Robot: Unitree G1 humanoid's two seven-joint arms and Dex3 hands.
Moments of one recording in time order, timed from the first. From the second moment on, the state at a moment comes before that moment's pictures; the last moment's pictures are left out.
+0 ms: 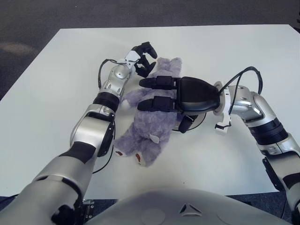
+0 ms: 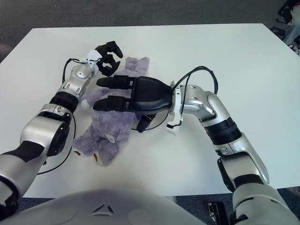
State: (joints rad) left arm -0.90 0.16 -0.11 0.95 0.17 -0.22 -0.17; right arm -0.51 -0.53 0.34 -0.09 -0.54 -0.96 0.39
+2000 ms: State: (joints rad) left arm -0.90 0.17 -0.12 0.97 0.19 -0.25 -0.16; right arm -0.18 -0.37 0.14 -0.16 -0.56 -0.66 -0.01
